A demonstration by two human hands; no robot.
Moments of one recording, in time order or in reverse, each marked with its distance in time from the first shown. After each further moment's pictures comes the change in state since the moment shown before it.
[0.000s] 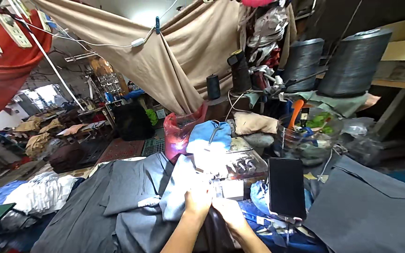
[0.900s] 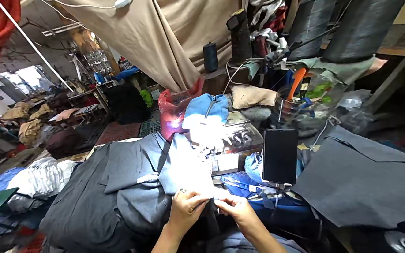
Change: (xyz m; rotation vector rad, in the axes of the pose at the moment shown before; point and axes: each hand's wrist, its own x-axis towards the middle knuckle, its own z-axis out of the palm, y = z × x) left_hand -0.076 -0.088 0.061 -0.301 0.598 0.748; right_hand -0.076 0.010 -0.024 0.220 -0.113 0.071
